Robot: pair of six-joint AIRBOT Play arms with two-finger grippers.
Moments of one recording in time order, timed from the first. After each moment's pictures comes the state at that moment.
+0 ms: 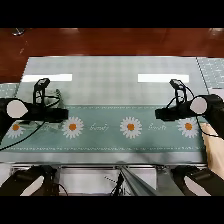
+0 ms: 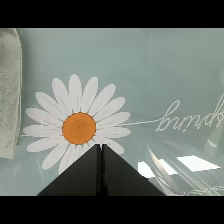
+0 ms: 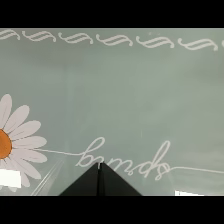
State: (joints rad) left arm -0.19 -0.88 0.70 1.32 -1.08 -1.66; right arm 0.19 -1.00 0.74 -1.41 1.05 1.70
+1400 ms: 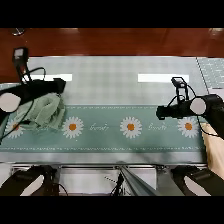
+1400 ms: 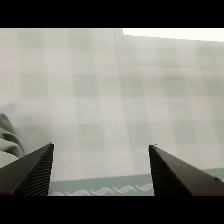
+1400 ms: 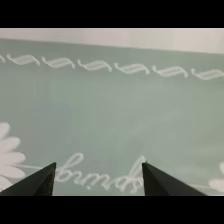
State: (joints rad) left arm -0.12 -0.90 0.82 1.42 -0.61 -1.60; right arm 0.19 -1.00 0.74 -1.51 1.02 1.71
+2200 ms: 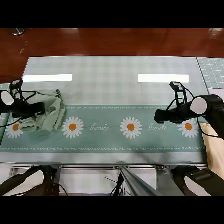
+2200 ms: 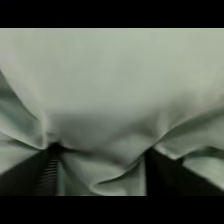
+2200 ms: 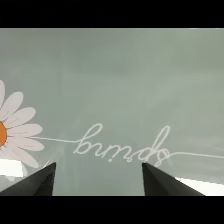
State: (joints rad) left arm 0.23 -1.18 0.77 1.58 -0.95 -1.62; right arm 0.19 -1.00 0.74 -1.41 1.10 1.72
